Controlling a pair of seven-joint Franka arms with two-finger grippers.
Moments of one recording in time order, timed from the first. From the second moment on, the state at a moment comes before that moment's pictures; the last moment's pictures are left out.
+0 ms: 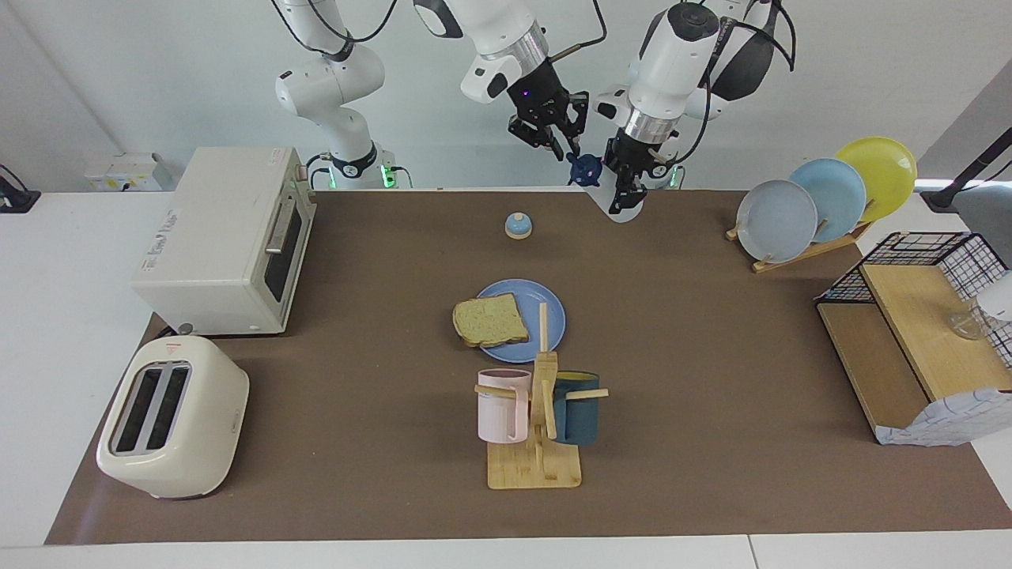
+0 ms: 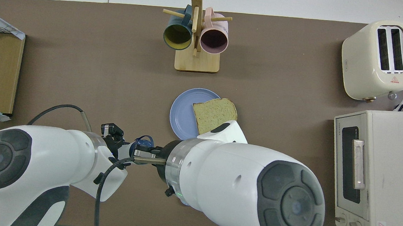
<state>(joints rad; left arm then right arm) -0.78 -0.36 0.21 -2.23 -0.05 1.93 0.94 0.57 -0.05 0.17 -1.75 0.38 2.09 0.82</state>
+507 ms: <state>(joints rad) -0.78 -0.36 0.21 -2.23 -0.05 1.94 0.94 0.57 -0.05 0.17 -1.75 0.38 2.10 0.82</state>
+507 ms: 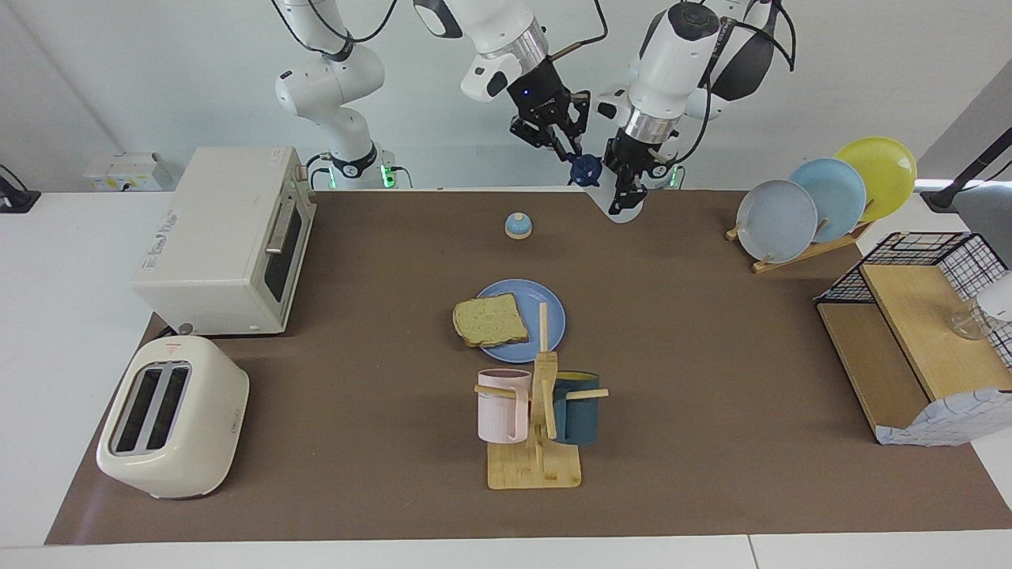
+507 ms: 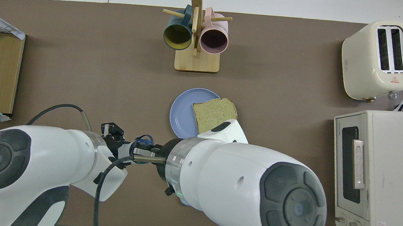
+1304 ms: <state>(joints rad) -0.77 -0.37 0.22 -2.23 -0.05 1.96 0.93 0.56 -0.05 0.16 -1.78 0.47 2.20 0.82</state>
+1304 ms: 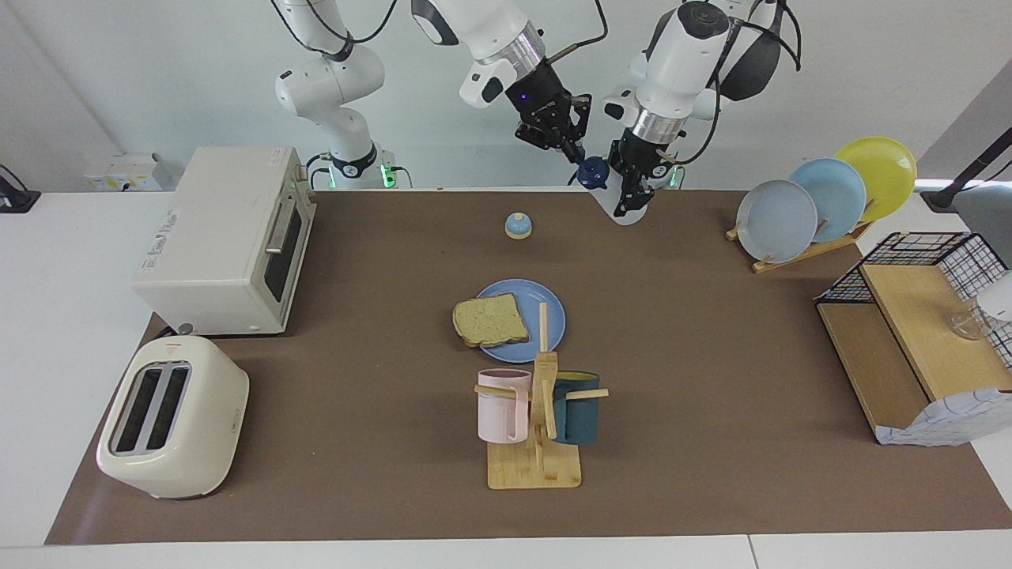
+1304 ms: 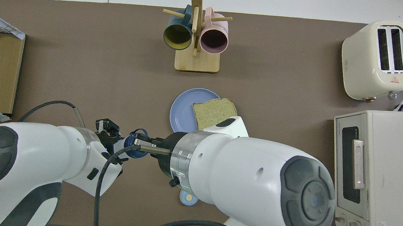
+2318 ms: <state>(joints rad) -0.77 -0.37 0.21 -2.24 -0.05 1.97 0.92 0.49 -0.05 0.16 -1.79 0.64 2.29 0.89</state>
